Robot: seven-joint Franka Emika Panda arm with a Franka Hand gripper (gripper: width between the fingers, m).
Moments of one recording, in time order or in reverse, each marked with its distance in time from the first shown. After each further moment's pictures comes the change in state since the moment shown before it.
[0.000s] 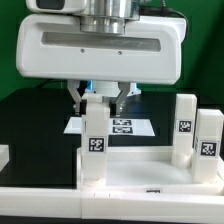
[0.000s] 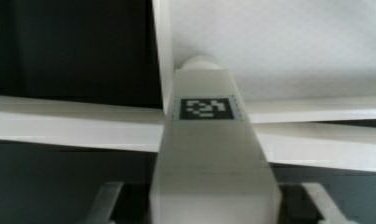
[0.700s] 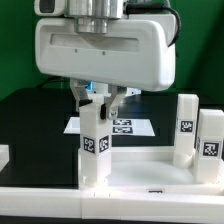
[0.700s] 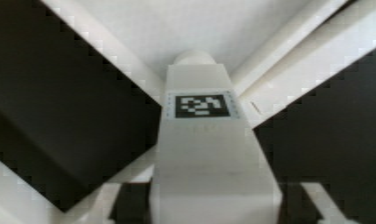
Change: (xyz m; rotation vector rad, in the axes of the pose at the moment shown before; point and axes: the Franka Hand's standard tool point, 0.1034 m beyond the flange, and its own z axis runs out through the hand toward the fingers) arm 0.001 0.000 0.002 0.008 0.018 0.738
